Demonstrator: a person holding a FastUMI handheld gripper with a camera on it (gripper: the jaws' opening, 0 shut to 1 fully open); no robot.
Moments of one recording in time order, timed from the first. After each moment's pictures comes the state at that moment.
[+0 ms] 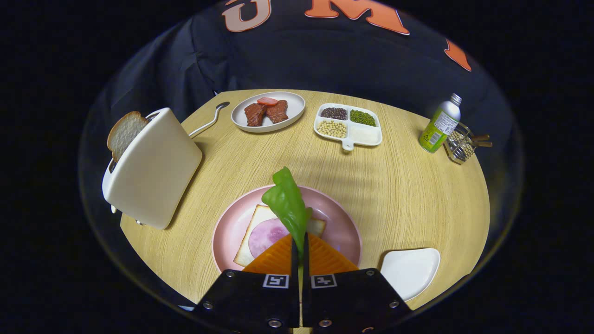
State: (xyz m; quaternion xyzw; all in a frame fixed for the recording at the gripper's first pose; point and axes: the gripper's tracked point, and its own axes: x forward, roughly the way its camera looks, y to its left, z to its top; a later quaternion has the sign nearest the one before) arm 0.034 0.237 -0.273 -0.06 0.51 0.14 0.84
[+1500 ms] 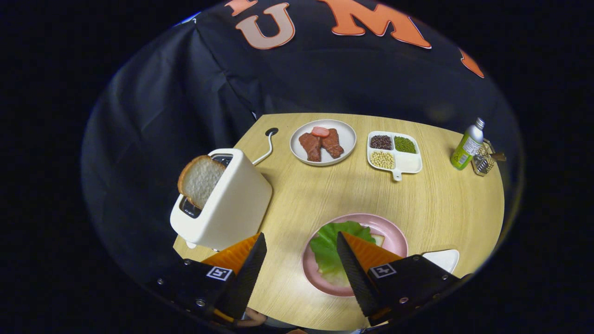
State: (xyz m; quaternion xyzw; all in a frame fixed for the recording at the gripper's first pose) arm 0.035 0.341 -0.152 0.03 0.49 0.22 0.84
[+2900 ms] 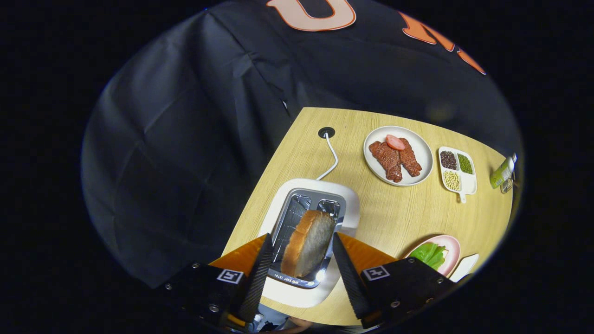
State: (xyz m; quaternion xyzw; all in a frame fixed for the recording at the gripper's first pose) arm 0.061 0.536 -0.134 0.02 0.55 0.25 0.80
